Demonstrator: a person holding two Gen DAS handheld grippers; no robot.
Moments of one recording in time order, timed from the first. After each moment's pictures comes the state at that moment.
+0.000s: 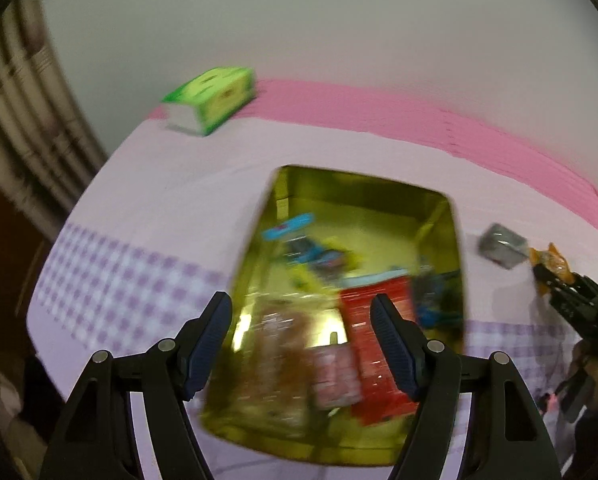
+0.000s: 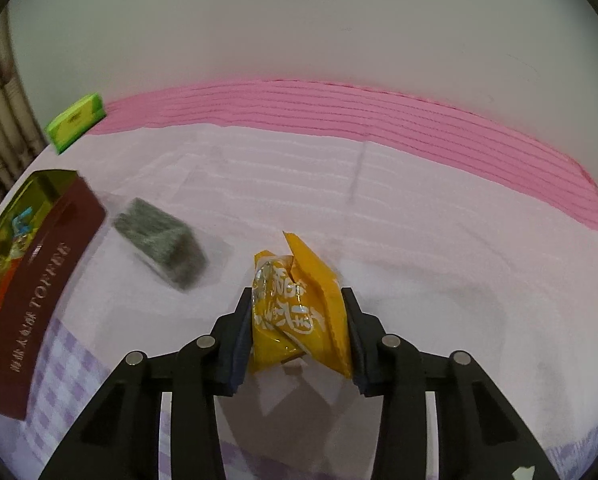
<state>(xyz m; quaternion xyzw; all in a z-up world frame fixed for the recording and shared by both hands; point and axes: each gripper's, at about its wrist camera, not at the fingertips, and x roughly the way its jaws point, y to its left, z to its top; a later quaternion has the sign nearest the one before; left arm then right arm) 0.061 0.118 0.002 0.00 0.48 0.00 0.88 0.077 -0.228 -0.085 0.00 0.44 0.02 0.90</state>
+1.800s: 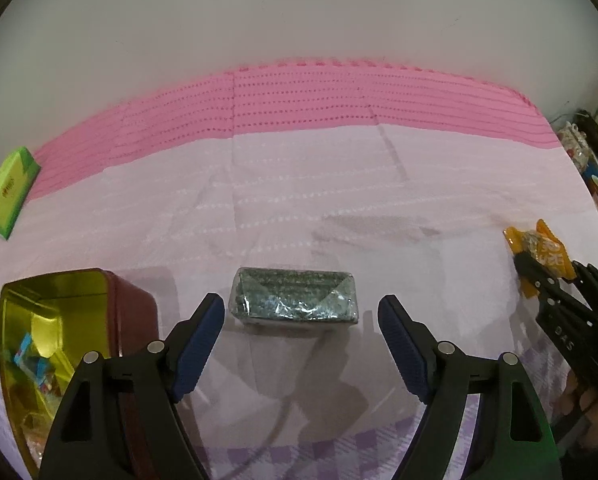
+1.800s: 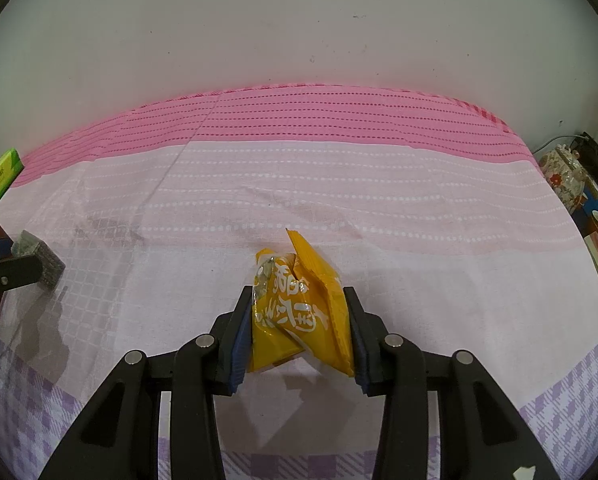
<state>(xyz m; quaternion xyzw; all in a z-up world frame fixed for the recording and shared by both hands) 0.137 -0.109 -0.059 0.09 0.50 -0.17 0.84 0.048 -0.322 -0.091 0.05 0.43 -0.11 0.90</state>
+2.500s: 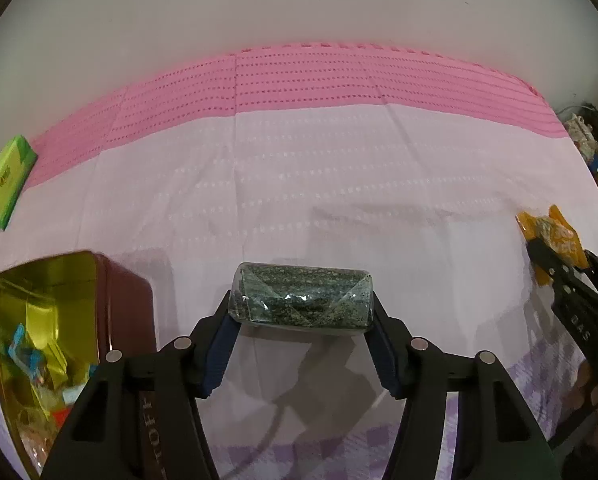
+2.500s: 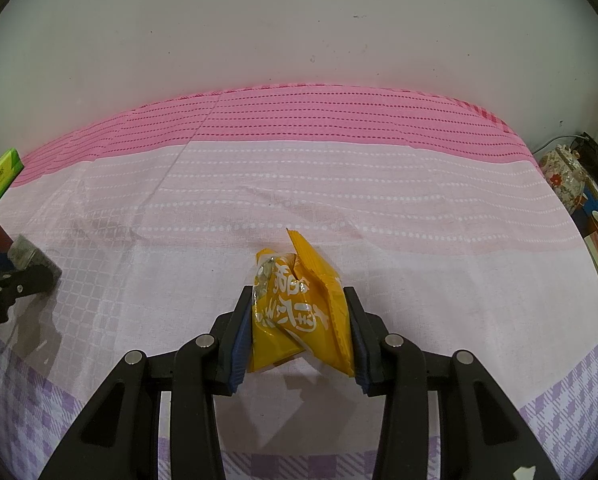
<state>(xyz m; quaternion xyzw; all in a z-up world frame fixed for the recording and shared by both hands) 0.136 -0.104 -0.072 0.10 0.52 -0.17 0.83 0.048 -0.322 -0.091 0.05 0.43 -0.11 0.90</state>
